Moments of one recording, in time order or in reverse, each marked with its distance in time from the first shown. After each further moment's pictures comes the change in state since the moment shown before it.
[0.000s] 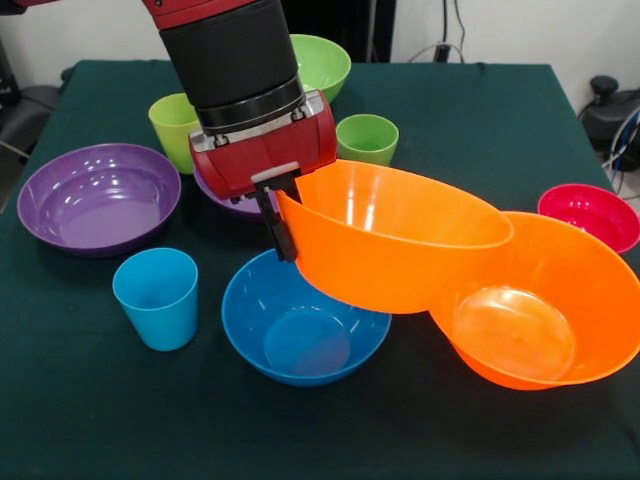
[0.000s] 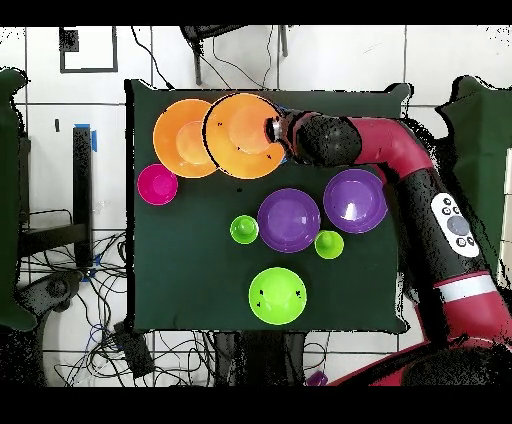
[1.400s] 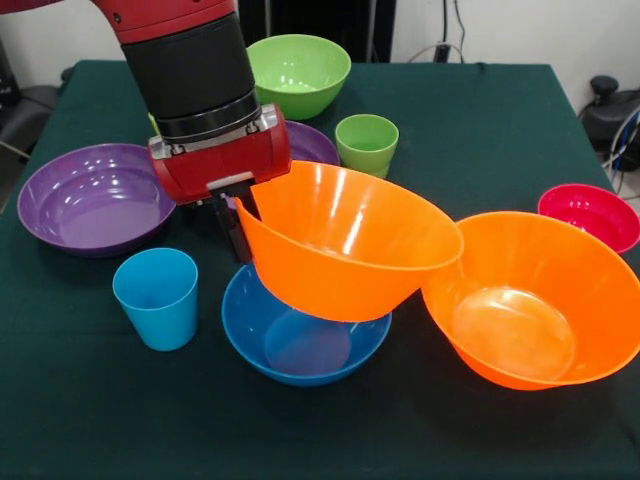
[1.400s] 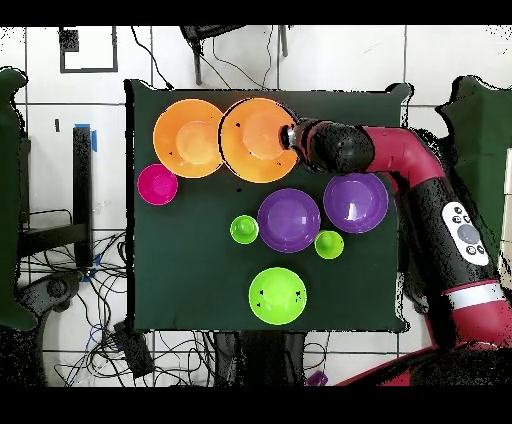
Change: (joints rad) arm -0.034 0.009 -0.041 0.000 -0.015 0.000 0.000
